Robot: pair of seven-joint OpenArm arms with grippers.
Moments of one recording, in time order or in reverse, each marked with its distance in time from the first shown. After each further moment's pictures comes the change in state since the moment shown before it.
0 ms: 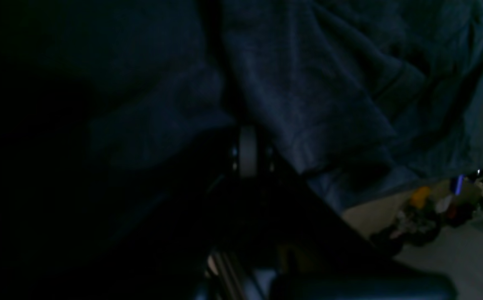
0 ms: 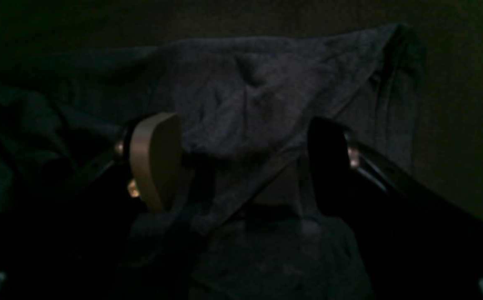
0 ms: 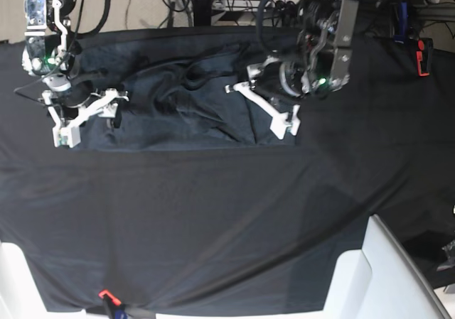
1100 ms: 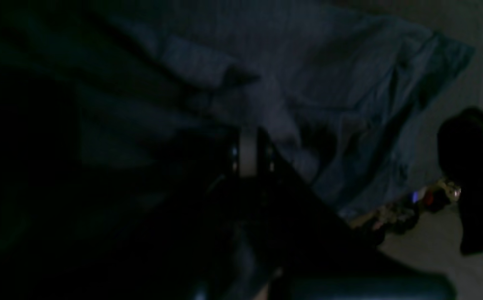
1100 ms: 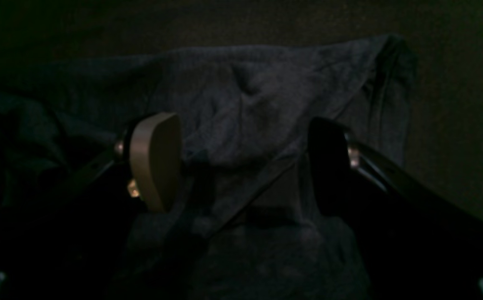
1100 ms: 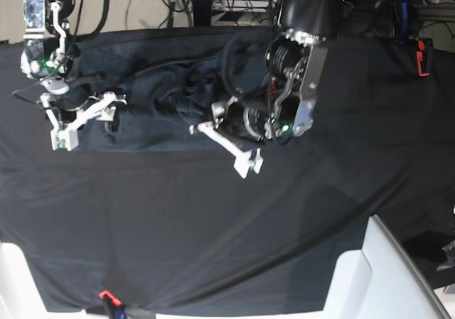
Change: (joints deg) left arm -14.2 6.6 4.4 -13.7 0.2 0.0 -2.9; right arm 0.7 0.2 0.3 -0.3 0.0 0.0 0.1
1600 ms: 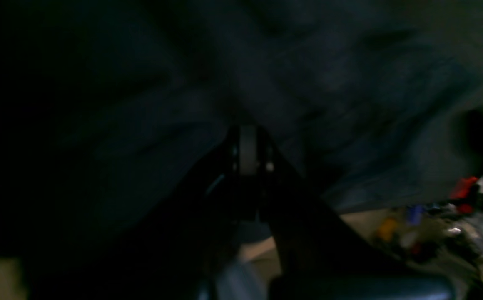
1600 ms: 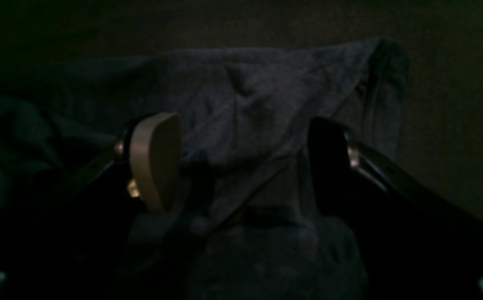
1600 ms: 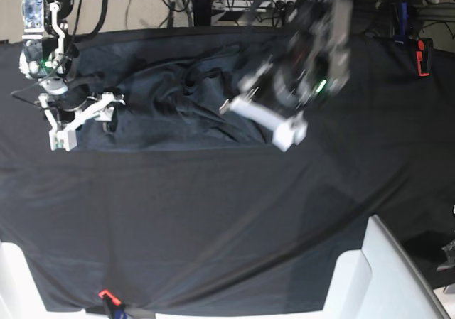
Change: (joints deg) left arm 17.4 -5.0 -5.9 24.1 0.8 9.4 5.1; right arm 0.1 0.2 0.1 0.0 0.0 0.0 0.1
